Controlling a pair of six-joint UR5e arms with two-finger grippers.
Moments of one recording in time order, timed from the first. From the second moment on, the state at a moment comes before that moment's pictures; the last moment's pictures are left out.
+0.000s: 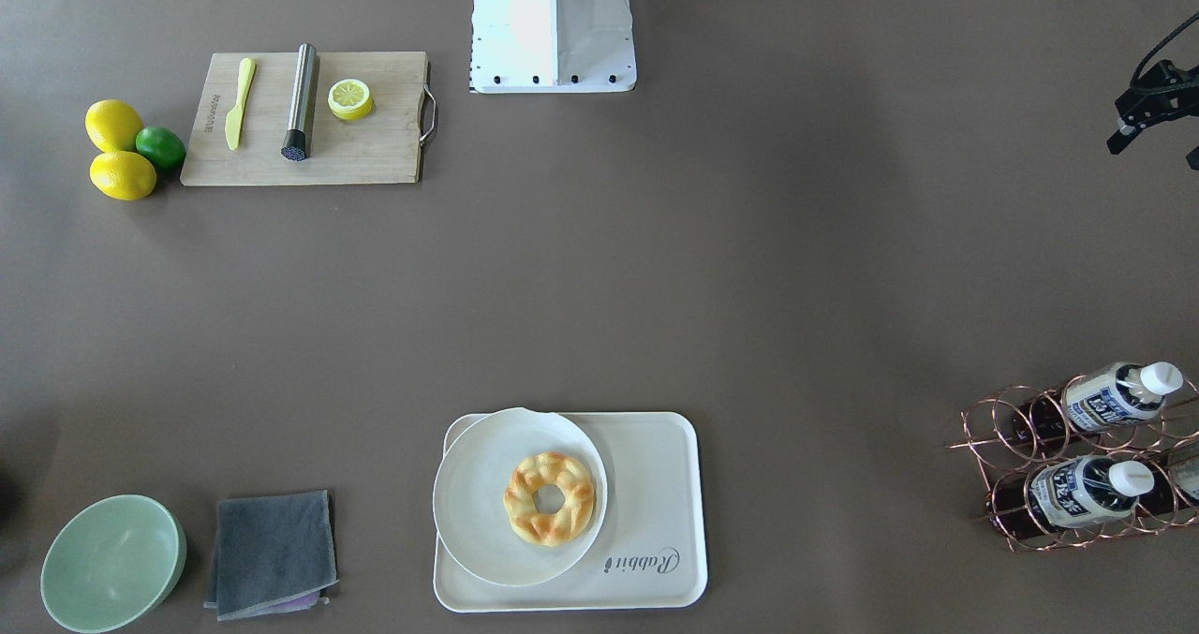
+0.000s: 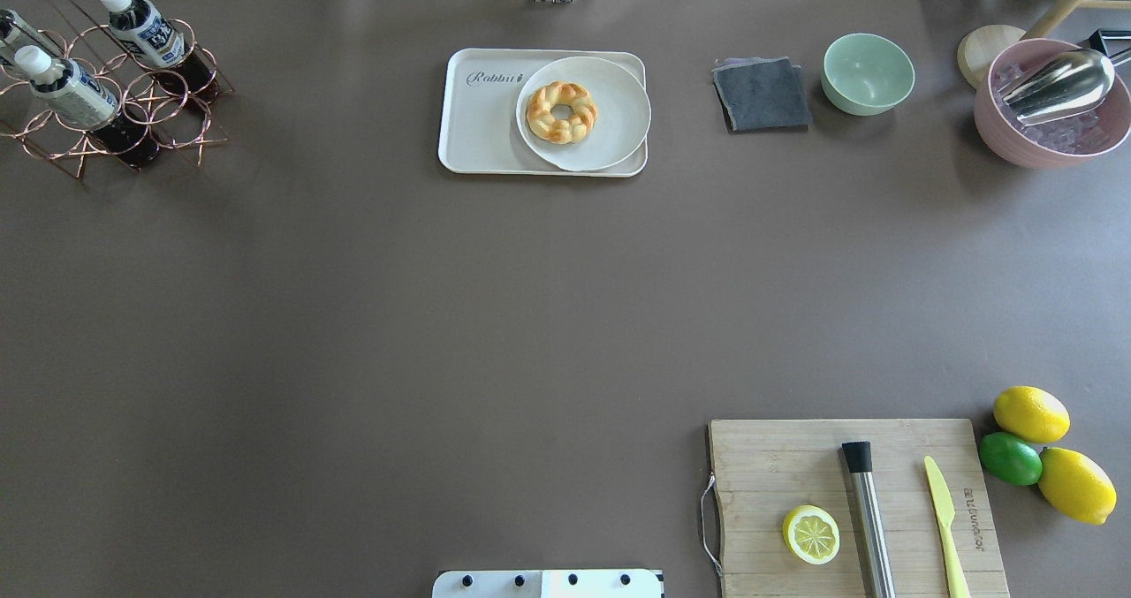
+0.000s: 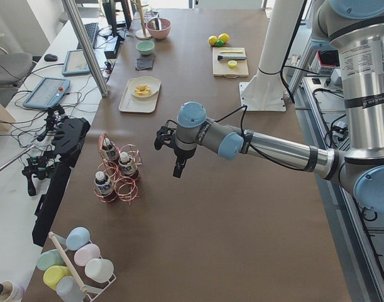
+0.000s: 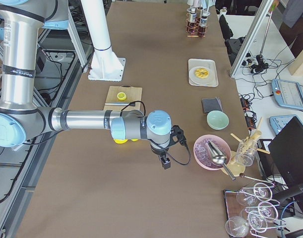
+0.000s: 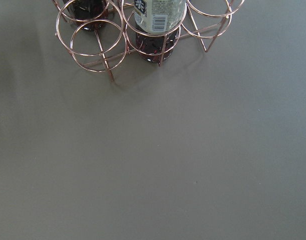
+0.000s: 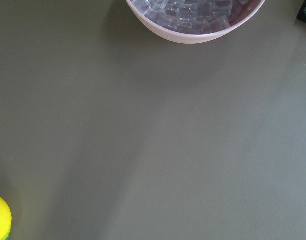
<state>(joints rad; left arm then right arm) -1.35 -1.36 -2.00 -1.83 -2.34 -0.26 1.59 -1.73 1.78 -1.53 2.36 -0.41</state>
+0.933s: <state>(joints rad) -1.34 -1.35 -2.00 -1.83 -2.30 -0.27 1.59 -1.72 1.81 -1.53 2.36 -0.41</state>
